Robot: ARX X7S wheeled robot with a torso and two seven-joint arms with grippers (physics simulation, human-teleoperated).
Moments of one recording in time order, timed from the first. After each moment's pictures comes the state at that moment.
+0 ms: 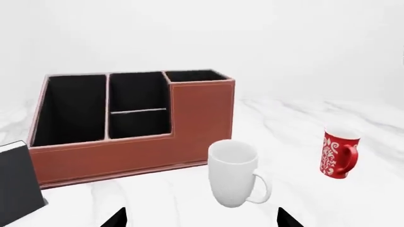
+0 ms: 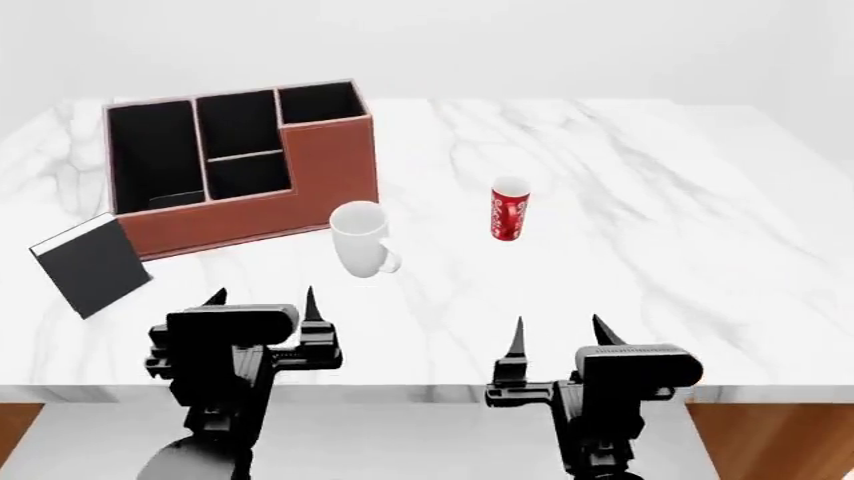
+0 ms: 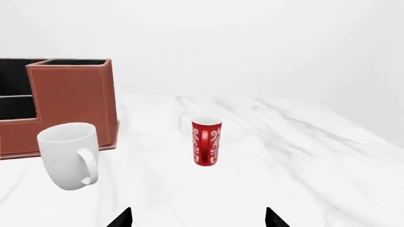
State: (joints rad) left arm -0.18 -0.15 0.07 0.41 -0.19 -0.58 -0.17; right arm 0.09 0.10 -0.14 -0.23 0.08 0.29 0.15
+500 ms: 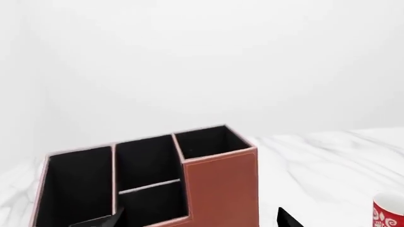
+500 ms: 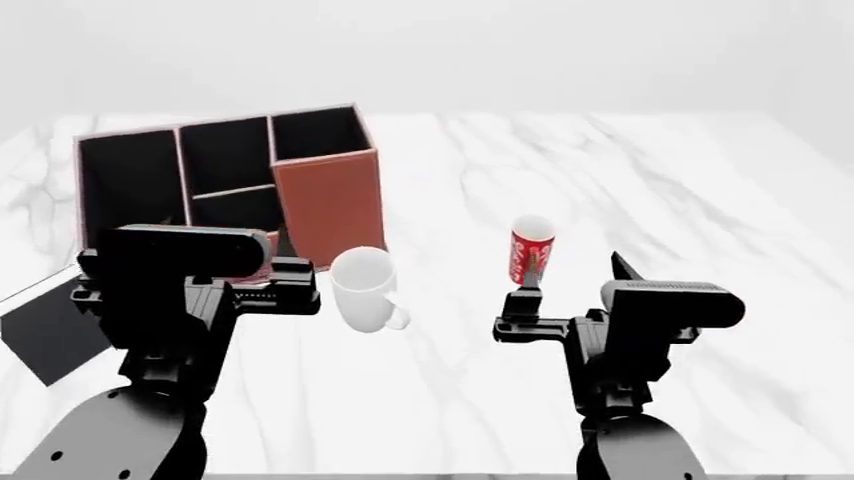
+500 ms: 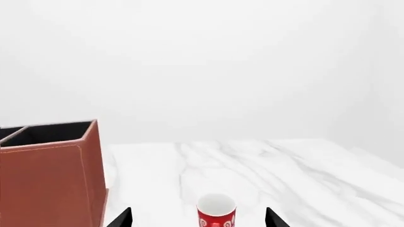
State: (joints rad) left arm -0.43 -0.22 0.03 0.81 -0.29 -1.14 -0.25; right arm 0.24 0.10 -0.12 -0.40 0.15 0.48 0.20
